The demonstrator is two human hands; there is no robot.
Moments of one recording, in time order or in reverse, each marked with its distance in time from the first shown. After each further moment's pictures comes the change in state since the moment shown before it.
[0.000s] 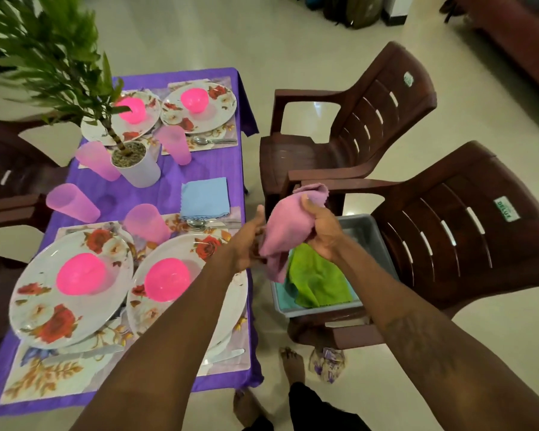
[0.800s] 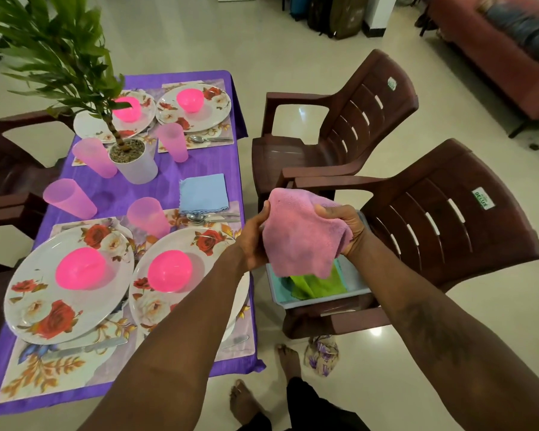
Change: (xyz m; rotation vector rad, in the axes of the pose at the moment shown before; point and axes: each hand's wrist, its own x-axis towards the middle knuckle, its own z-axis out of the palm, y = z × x) left_hand -0.028 -0.021 0.008 -0.165 -0.180 0.052; right_hand -0.063 -0.021 -0.015 0.052 -0.535 0.049
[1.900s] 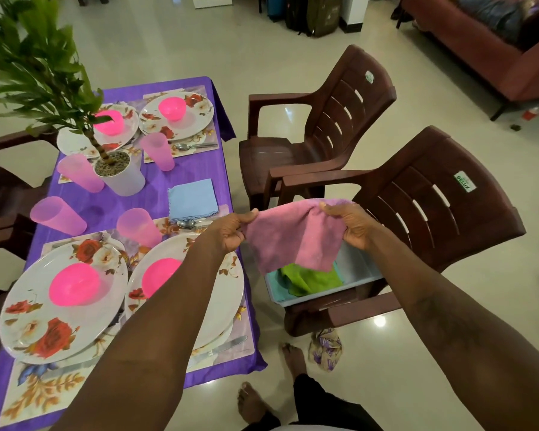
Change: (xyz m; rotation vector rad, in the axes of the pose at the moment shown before) left_hand 0.007 0.041 -0.015 -0.098 0.195 -0.015; right_hand -0.022 -0.009 -0.055 -0.345 0.600 -0.030
